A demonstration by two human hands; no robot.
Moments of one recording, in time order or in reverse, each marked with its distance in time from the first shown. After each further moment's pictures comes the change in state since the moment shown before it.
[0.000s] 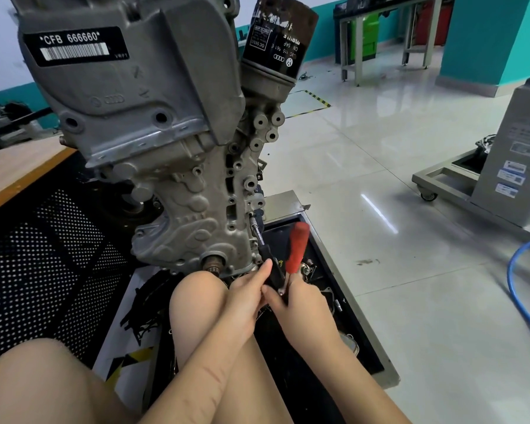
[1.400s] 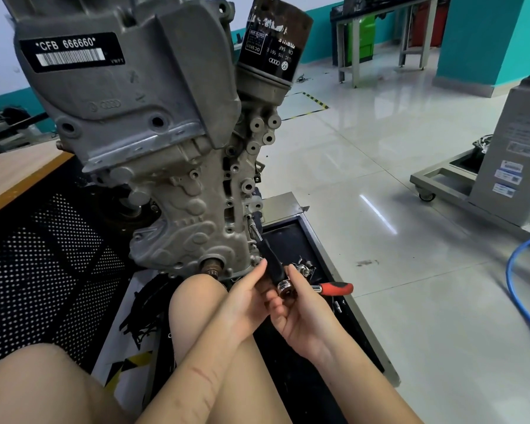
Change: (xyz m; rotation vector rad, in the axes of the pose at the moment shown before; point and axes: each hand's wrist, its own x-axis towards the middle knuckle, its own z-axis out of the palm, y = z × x) left_hand -0.010 0.013 0.004 -0.124 -0.159 -0.206; right_hand 0.004 -0.011 -0.009 1.560 -0.210 0.637
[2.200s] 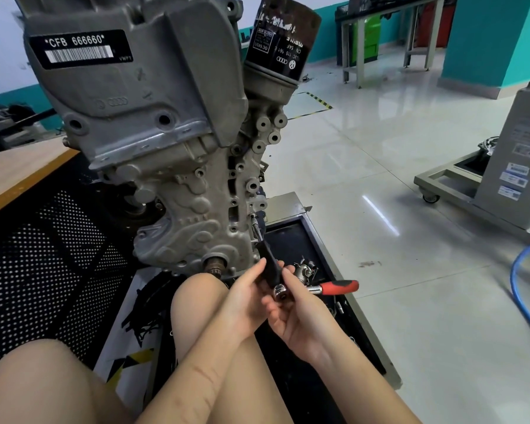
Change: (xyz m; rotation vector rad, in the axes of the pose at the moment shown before) left_hand 0.003 0.001 -0.005 -0.078 -0.067 -0.024; right_hand -0.001 0.007 0.003 -0.142 -0.024 -0.021
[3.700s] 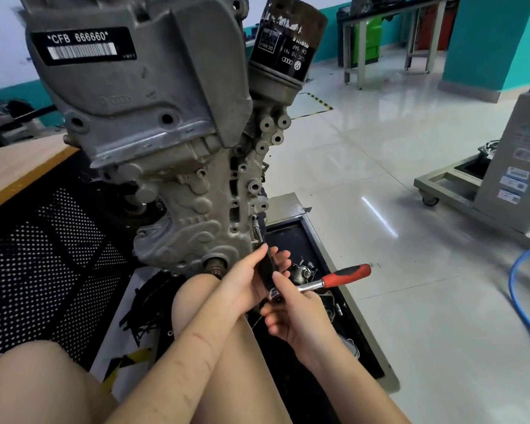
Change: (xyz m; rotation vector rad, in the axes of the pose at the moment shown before) left_hand 0.015 0.025 0.009 -0.012 0.023 0.058; right_hand 0.000 0.005 0.003 -0.255 0.061 -0.142
